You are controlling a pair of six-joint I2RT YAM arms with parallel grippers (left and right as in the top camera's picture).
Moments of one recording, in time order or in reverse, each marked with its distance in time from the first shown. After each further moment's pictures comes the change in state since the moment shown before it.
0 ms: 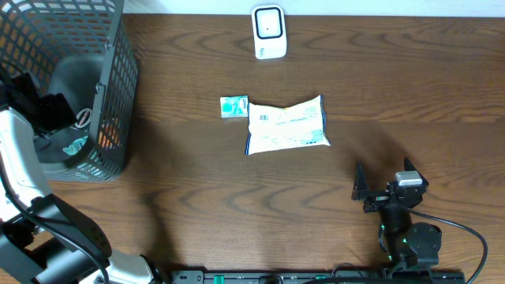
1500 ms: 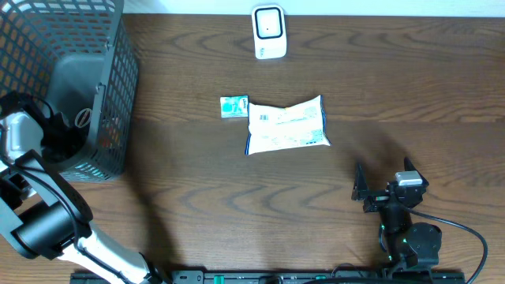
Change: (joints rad) left arm 0.047 0.245 -0.092 -0.023 0.051 -0.013; right arm 0.000 0.000 0.000 0.000 0.000 0.000
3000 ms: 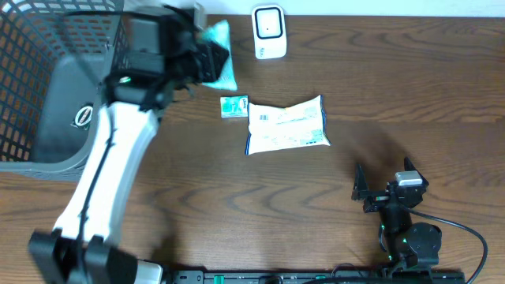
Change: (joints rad) left arm -0.843 -0.352 0.136 0.312 0.259 -0.349; right arm 0.000 0.000 0.000 0.000 0.000 0.000
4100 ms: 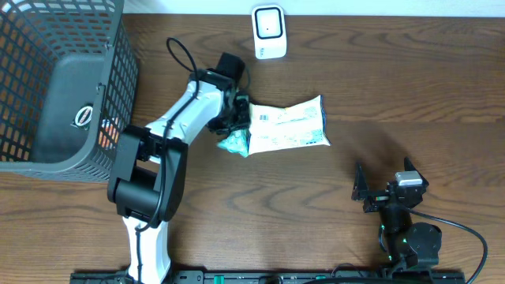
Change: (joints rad) left arm -0.166 0.477 0.000 -0.192 -0.173 -0.252; right arm 0.000 0.000 0.000 0.000 0.000 0.000
